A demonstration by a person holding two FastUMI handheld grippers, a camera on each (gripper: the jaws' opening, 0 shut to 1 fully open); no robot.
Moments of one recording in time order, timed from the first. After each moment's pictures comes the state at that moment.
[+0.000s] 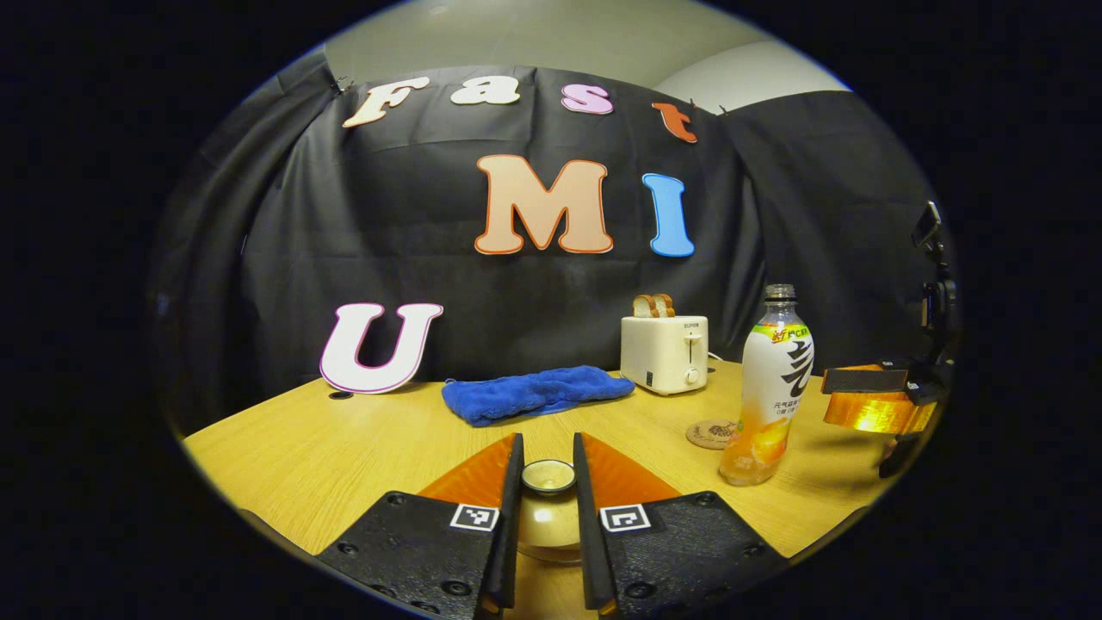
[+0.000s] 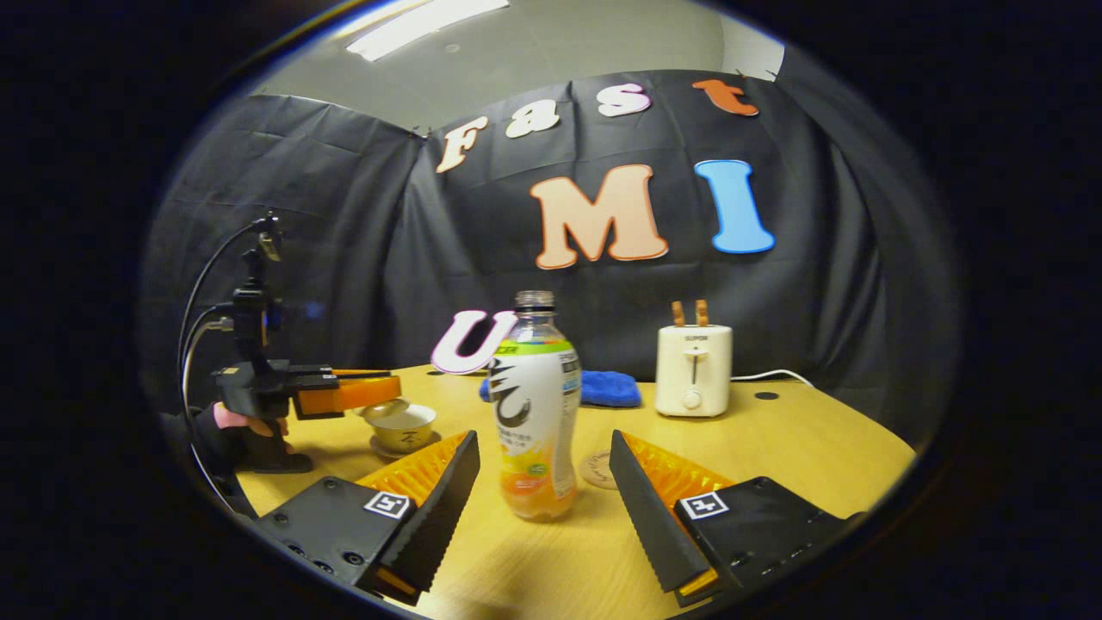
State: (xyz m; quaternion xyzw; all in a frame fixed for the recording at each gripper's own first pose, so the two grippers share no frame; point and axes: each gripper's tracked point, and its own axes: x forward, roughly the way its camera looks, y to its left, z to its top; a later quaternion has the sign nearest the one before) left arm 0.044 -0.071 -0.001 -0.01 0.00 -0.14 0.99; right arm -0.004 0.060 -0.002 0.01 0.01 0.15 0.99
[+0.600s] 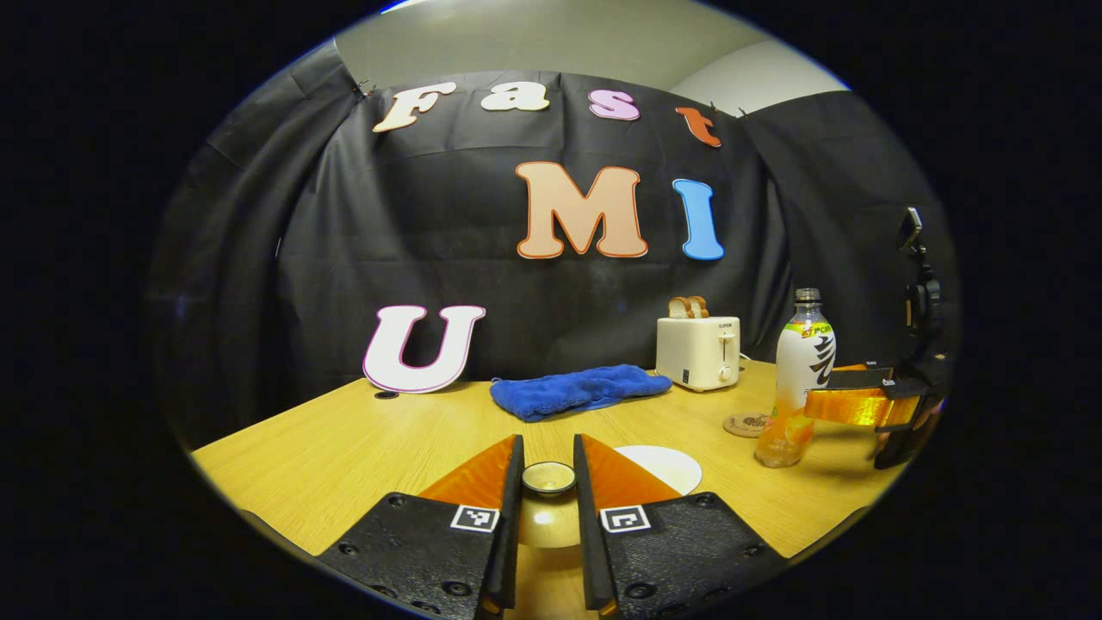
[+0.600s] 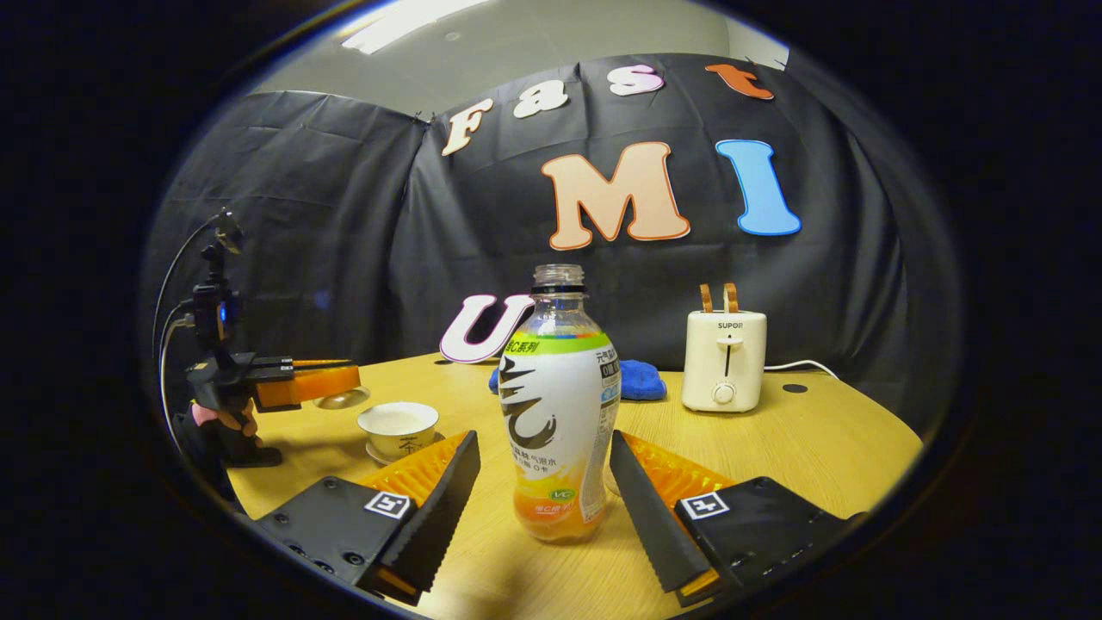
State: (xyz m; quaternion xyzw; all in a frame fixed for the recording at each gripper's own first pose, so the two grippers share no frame) left arm 0.031 -0.010 -0.002 -0.01 0.00 -0.10 1.00; right arm 0.040 0.078 -0.017 0.00 0.05 0.14 0.99
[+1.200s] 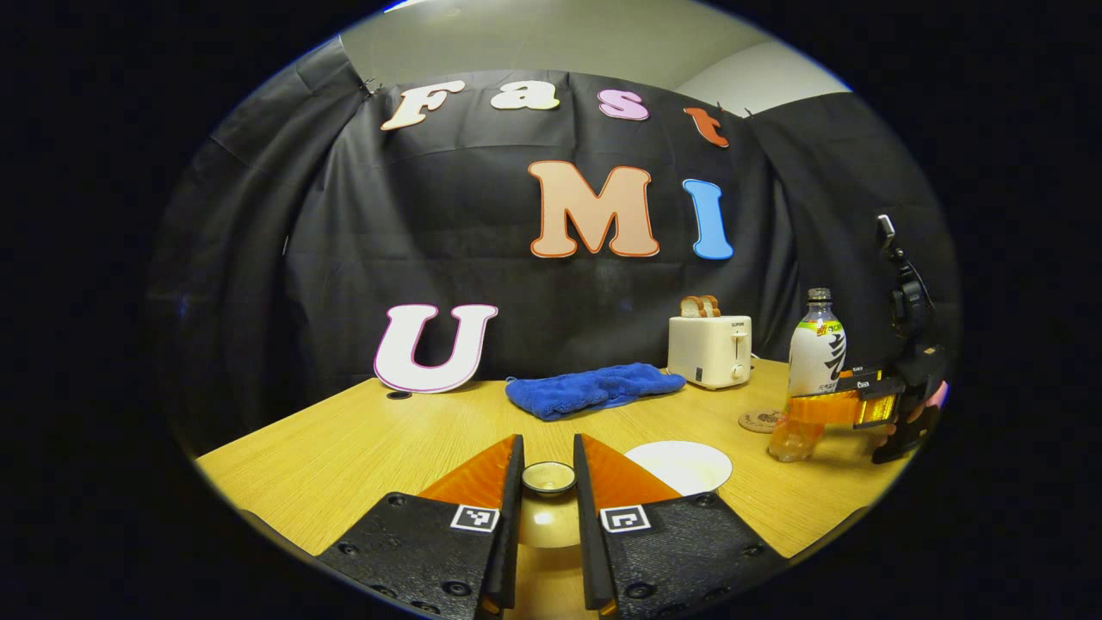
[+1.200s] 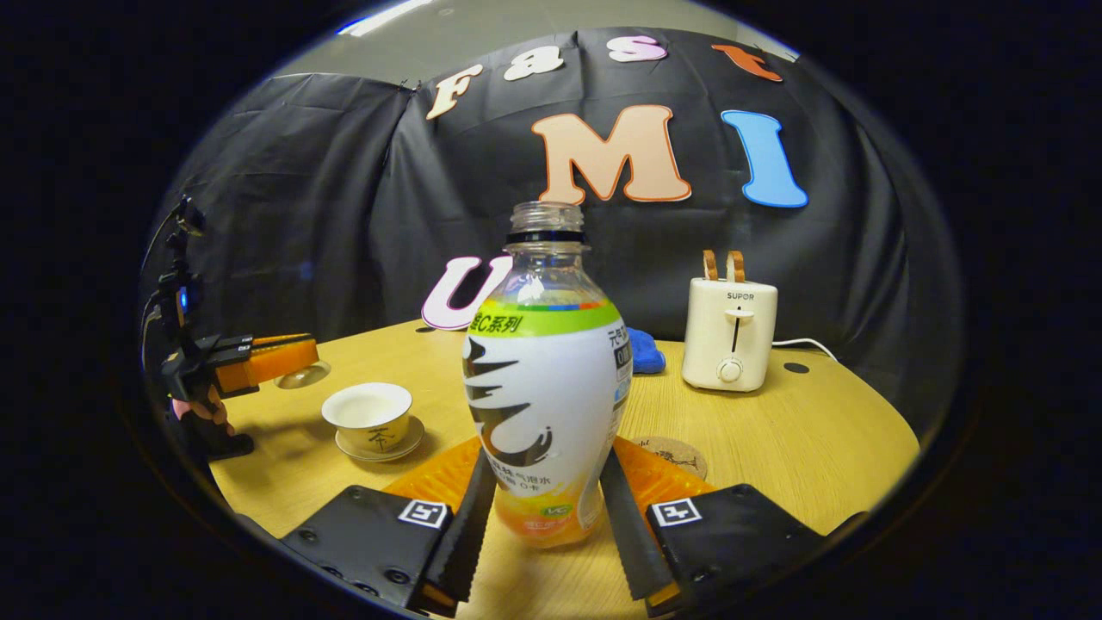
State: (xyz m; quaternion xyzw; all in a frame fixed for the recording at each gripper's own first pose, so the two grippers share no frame) left arm 0.034 0.009 -0.003 -0.01 0.00 -0.10 1.00; right arm 0.068 0.086 -0.040 -0.02 0.11 0.12 0.99
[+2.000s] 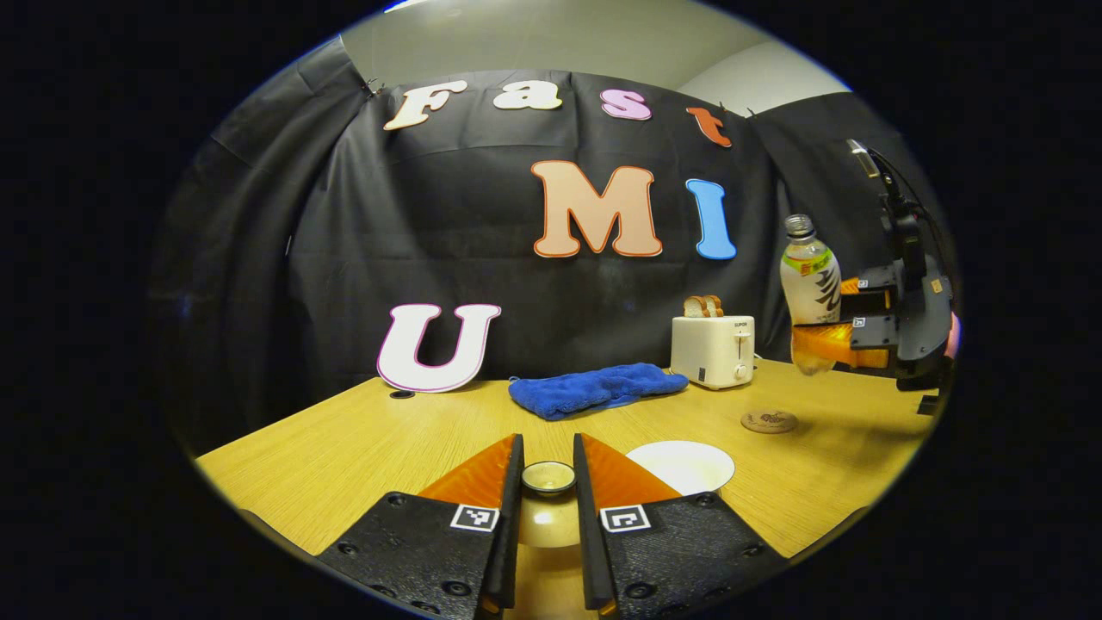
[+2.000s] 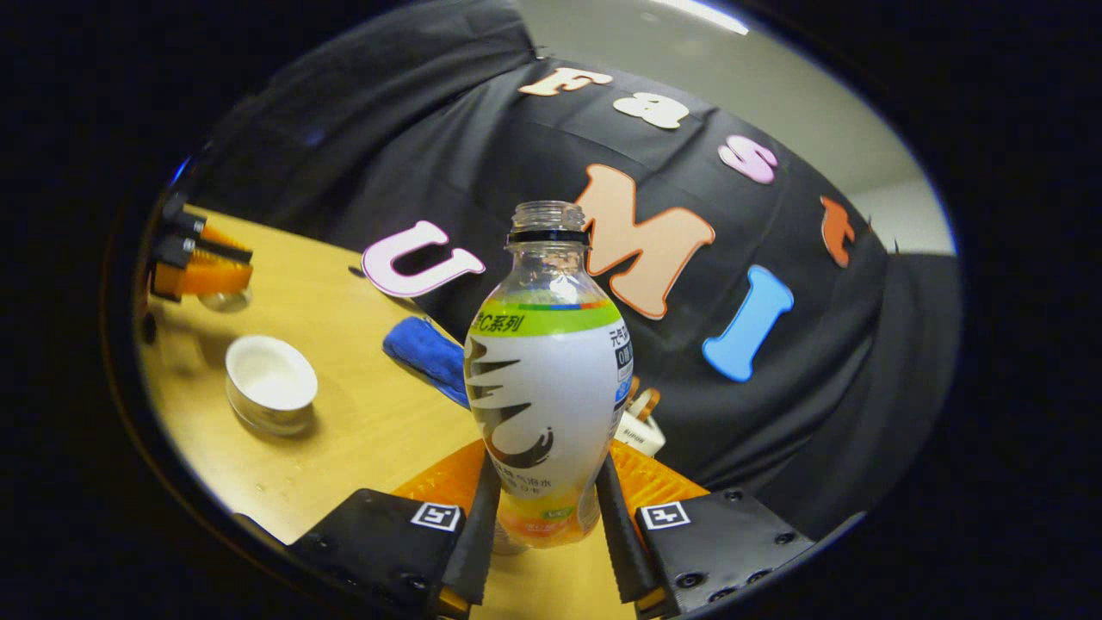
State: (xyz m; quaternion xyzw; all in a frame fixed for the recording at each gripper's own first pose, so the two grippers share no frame) left arm 0.035 0.011 -0.004 -0.01 0.00 -0.09 1.00; right arm 0.092 0.075 0.067 -0.38 0.01 0.00 0.92
